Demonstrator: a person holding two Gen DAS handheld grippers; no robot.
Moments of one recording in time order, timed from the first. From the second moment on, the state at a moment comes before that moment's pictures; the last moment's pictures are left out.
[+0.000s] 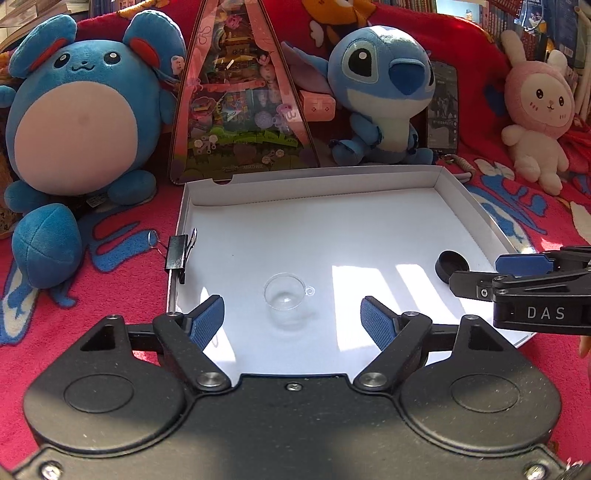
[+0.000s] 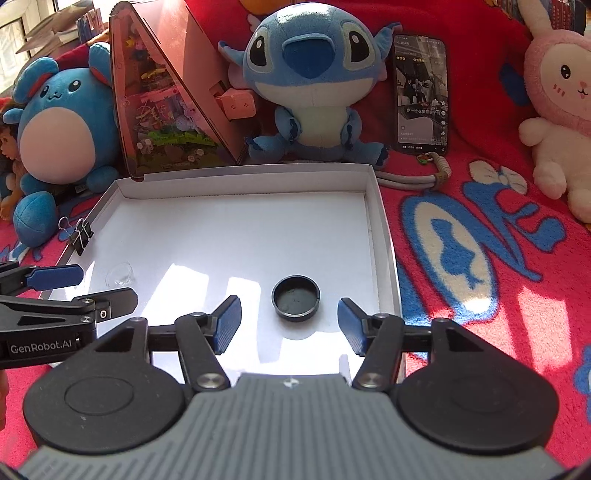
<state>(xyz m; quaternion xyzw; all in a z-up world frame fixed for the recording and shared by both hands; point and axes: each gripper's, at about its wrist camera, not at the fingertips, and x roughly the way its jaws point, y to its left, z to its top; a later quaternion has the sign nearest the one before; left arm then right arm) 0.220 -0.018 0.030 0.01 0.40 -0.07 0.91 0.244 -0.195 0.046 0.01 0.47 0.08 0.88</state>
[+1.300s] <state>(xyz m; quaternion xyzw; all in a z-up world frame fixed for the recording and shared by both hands) 0.067 -0.010 0.033 -0.03 0.36 -0.13 0.92 0.084 -0.201 0.070 -0.03 0.35 0.13 0.93</state>
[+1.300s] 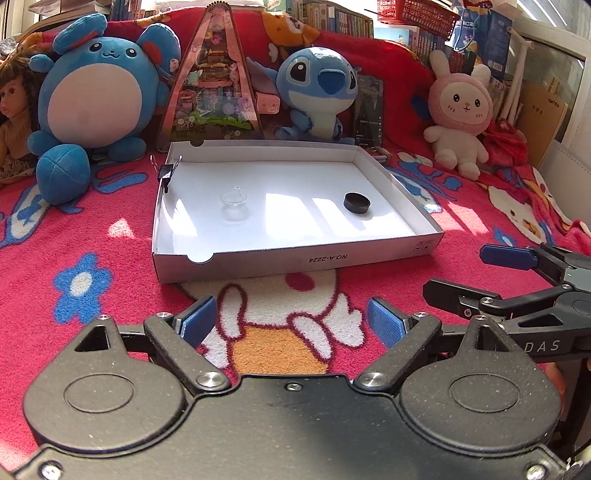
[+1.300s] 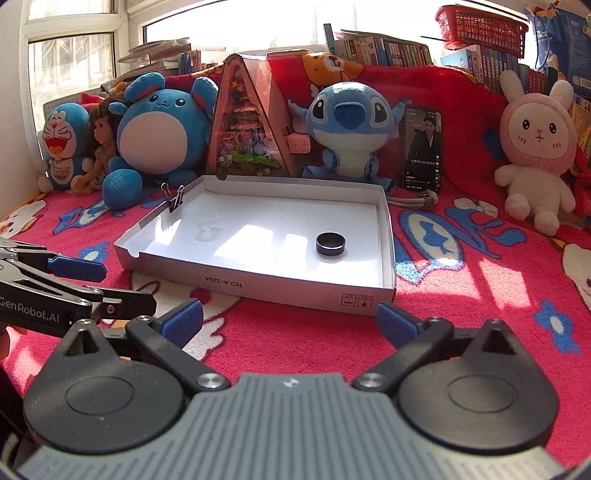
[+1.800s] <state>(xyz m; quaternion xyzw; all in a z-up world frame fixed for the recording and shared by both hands) 0.040 -0.005 0.021 -0.04 0.38 -0.13 0.91 0.040 -0.214 0.058 -0.02 0.33 0.11 0.94</state>
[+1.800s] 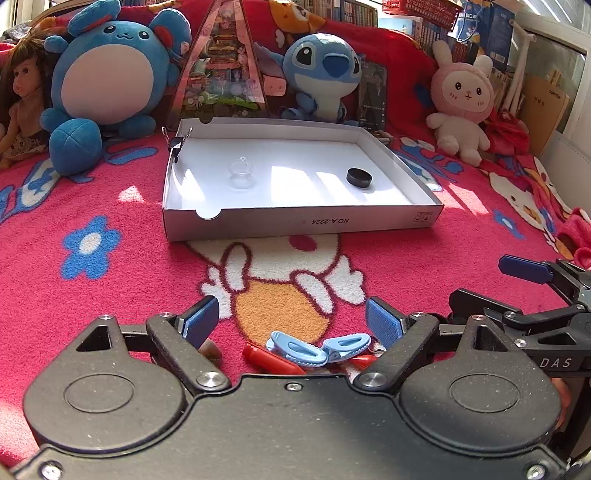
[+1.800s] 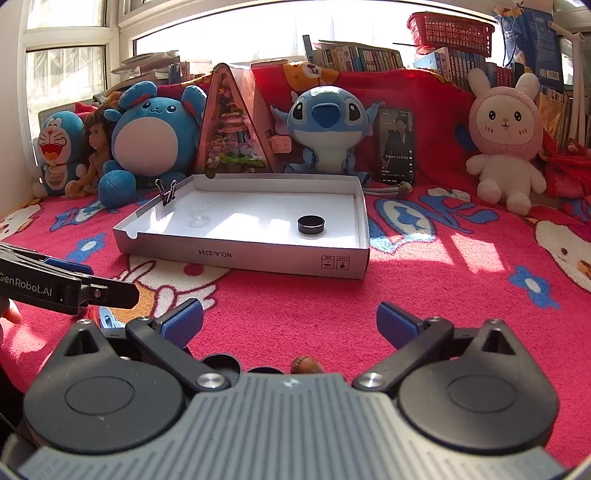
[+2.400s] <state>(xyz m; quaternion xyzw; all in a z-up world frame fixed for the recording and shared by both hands) -0.015 0.000 0.023 -0.03 0.38 -0.13 0.92 -0.002 -0.208 0.050 -0.05 0.36 0.12 0.93</state>
